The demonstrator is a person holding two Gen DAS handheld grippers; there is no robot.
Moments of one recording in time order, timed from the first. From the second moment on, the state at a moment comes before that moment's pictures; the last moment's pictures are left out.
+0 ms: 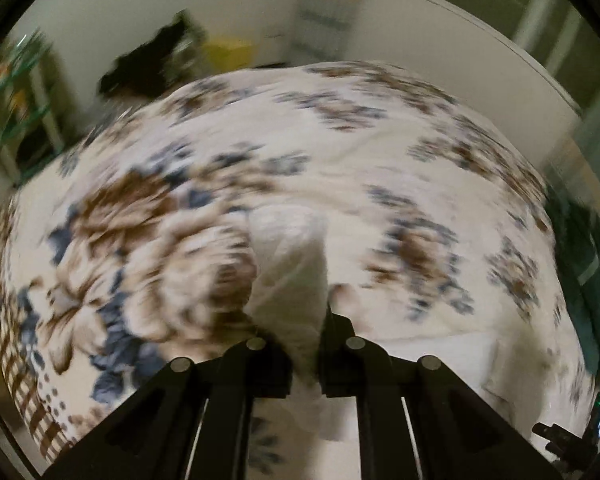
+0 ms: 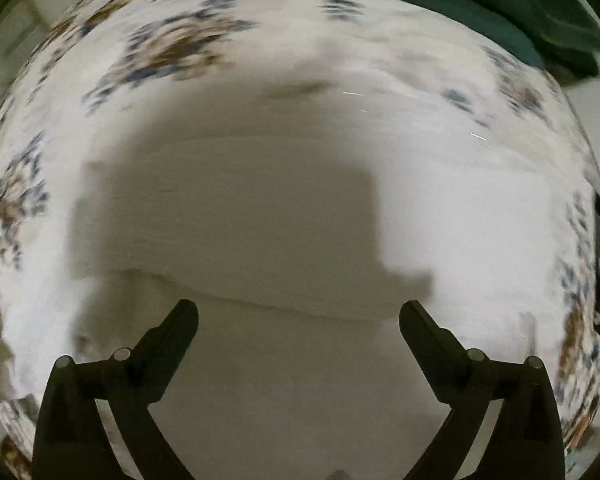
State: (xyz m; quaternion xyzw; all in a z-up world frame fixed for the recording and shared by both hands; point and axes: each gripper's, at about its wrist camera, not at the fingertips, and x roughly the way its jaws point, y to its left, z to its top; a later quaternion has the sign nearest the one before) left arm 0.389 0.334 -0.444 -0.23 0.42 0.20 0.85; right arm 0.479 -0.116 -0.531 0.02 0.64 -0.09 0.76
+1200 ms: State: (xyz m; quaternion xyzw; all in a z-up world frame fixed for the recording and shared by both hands) left arm 0.444 -0.190 -0.510 0.06 0.53 0.03 0.85; right arm 0.340 -0.595 -0.534 0.37 0.61 -0.08 0.70
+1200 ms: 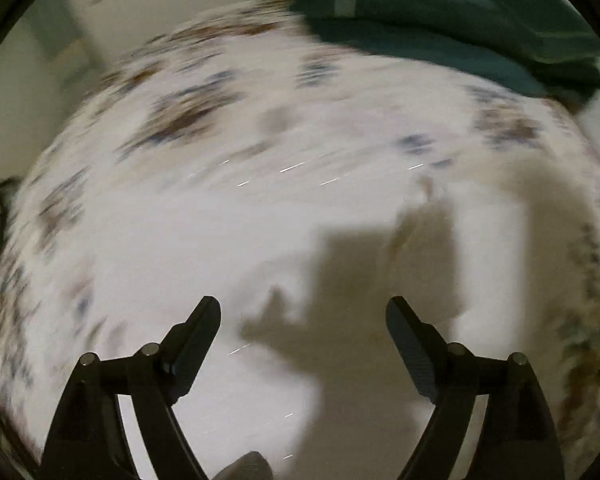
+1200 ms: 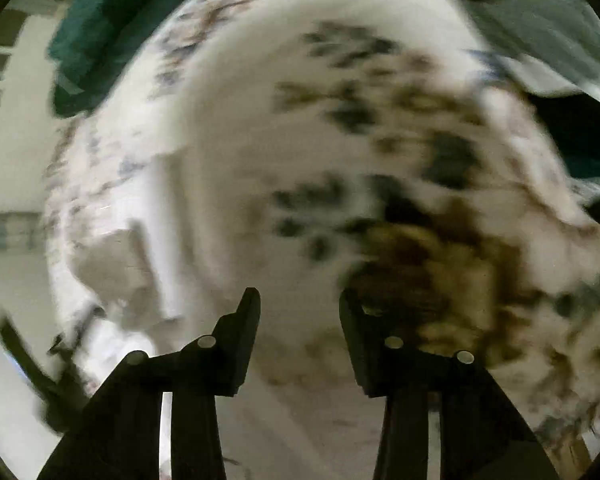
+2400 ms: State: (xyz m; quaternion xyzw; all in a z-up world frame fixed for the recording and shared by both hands) left arm 0.377 -0.029 -0.609 -0.04 0.60 0.12 0.79; right arm 0.452 -0.534 -0.542 0.33 0.61 -0.05 0.72
